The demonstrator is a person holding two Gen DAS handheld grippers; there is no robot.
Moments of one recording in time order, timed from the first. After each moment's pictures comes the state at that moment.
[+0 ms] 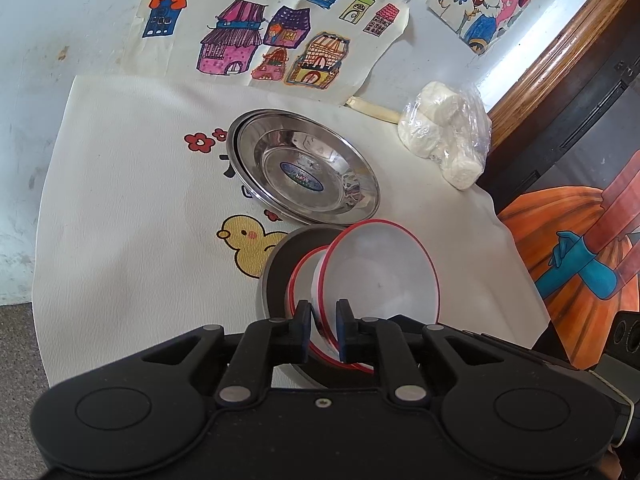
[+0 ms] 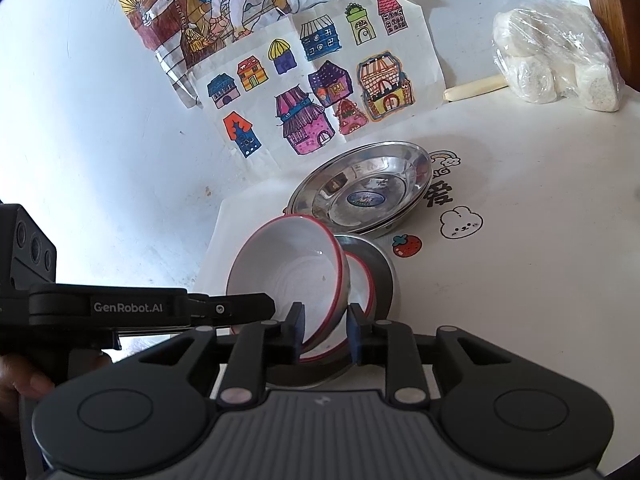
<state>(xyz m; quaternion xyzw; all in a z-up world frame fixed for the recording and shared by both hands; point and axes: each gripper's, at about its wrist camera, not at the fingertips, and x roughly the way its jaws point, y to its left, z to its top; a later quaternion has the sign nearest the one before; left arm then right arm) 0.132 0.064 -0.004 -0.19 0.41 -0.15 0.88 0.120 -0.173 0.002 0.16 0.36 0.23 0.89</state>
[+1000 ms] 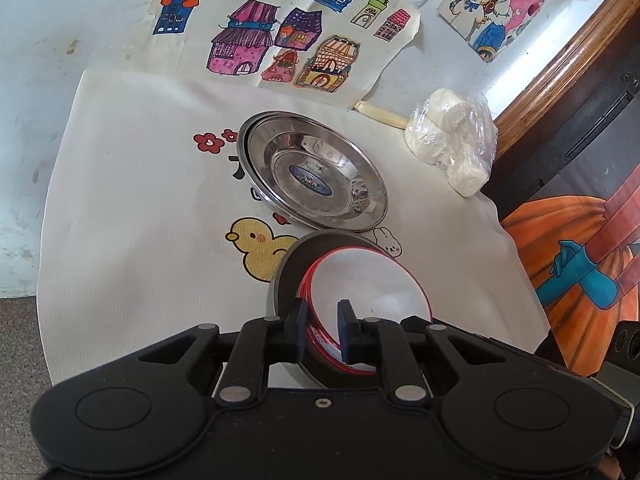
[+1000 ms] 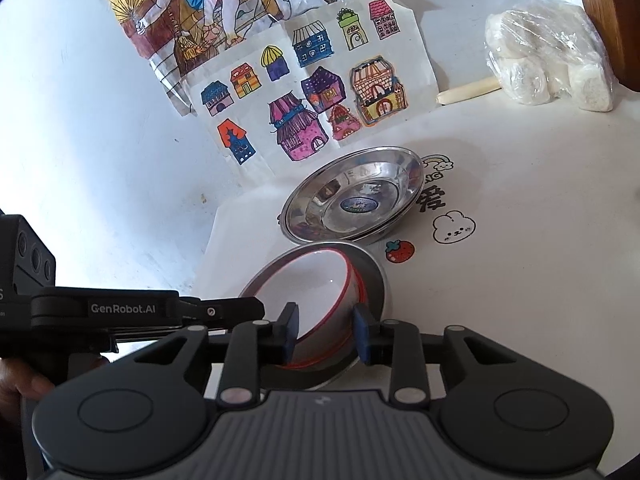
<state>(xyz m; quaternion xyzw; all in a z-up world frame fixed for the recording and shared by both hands) 0.134 0.070 -0.005 -0.20 0.41 -0.14 0.88 0.121 -0.177 0.003 0.16 0.36 0.23 0.89</state>
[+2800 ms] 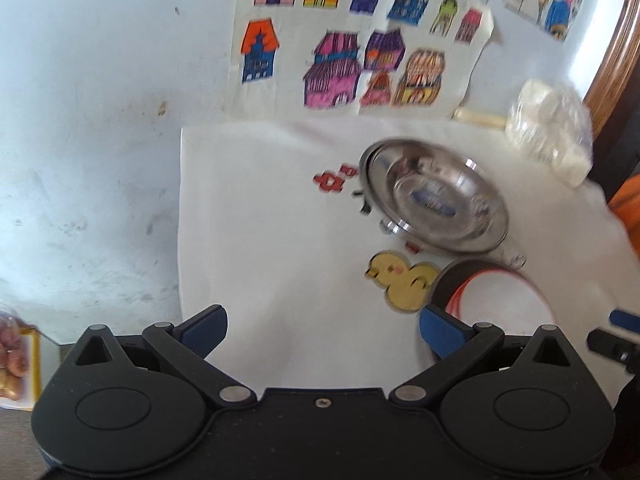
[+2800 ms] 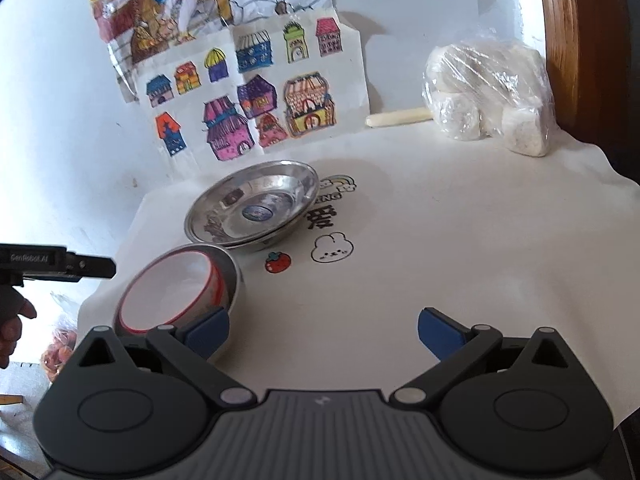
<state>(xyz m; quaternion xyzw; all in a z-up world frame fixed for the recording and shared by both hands) 0.148 0.101 0.011 -0.06 0.43 0.00 0.90 0.126 -0.231 0.001 0.07 0.36 0.16 0.92</state>
